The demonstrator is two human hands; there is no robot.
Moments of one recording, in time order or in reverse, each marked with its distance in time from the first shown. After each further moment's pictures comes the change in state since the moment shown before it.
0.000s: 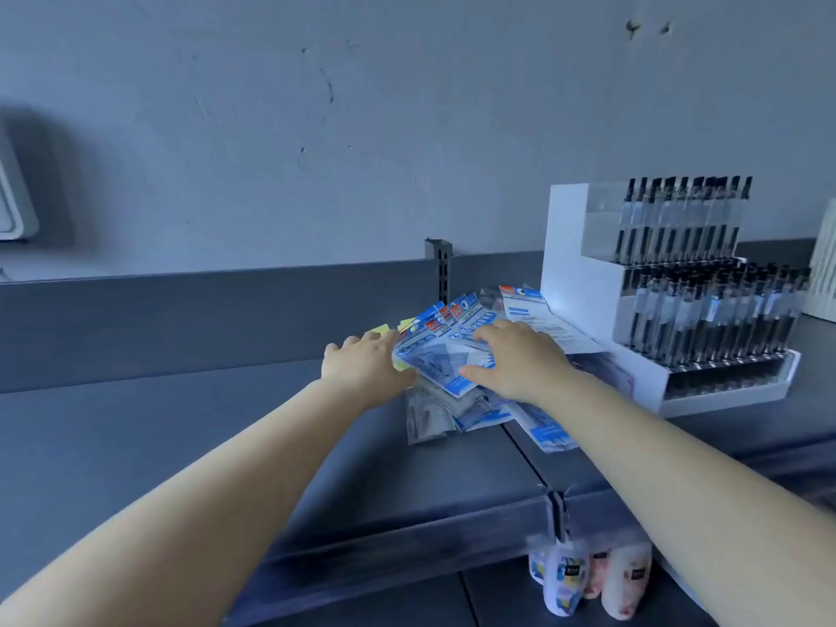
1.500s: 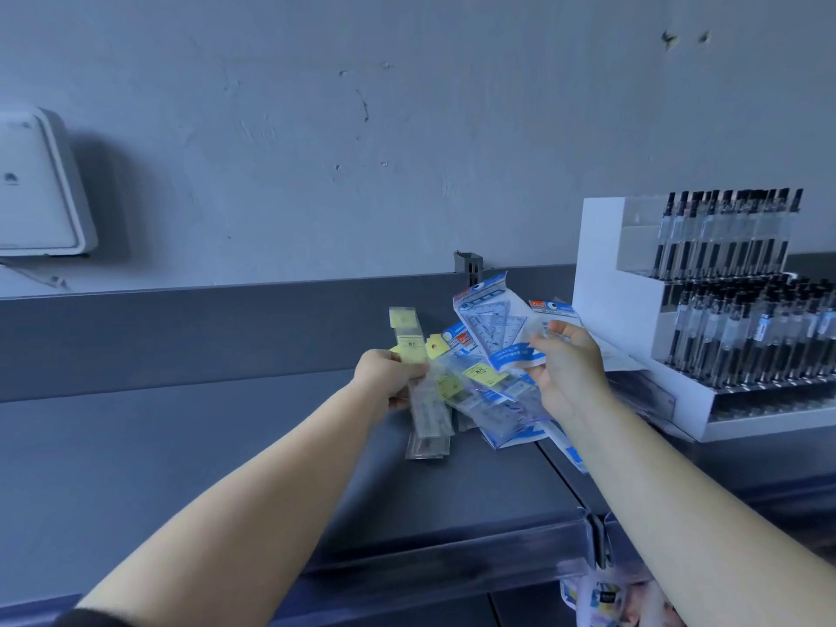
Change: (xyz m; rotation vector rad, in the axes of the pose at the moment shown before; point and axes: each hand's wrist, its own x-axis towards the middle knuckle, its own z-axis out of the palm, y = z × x) left_hand 0.015 -0.017 0.007 -1.183 -0.065 -0.451; right_hand 0.016 -0.010 0.008 1.817 0.446 0.525
